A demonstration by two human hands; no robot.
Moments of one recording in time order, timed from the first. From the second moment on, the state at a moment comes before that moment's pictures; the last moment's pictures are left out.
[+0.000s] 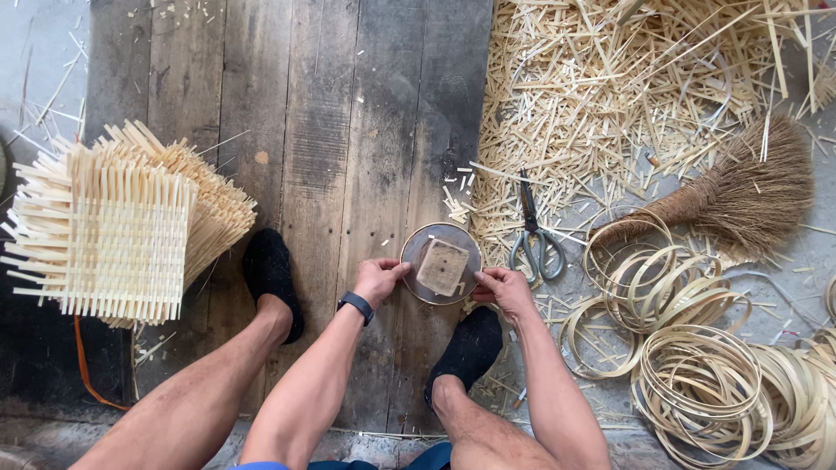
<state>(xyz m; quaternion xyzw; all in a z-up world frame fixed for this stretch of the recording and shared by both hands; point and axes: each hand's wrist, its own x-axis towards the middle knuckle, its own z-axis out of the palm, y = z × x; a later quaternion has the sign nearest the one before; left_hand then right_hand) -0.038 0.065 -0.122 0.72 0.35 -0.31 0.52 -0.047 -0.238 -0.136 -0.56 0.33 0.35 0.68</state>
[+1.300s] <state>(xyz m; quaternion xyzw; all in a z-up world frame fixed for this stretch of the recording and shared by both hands) -0.038 0.050 0.013 0.90 0.06 -0.10 0.42 -0.040 -0.160 -0.011 -0.58 0.26 0.29 0.71</state>
